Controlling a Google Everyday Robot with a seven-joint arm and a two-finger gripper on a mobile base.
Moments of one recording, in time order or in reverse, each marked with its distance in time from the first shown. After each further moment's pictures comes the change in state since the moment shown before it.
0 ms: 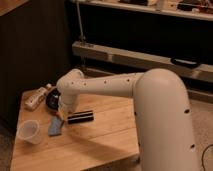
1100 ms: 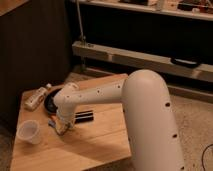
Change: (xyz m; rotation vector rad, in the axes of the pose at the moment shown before) arm -0.039 -0.022 0.091 0.006 -0.083 -0.022
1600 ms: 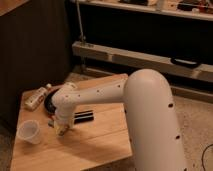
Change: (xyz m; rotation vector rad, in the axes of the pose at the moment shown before) arm -0.007 -0.008 -0.008 0.004 -0.019 -0.014
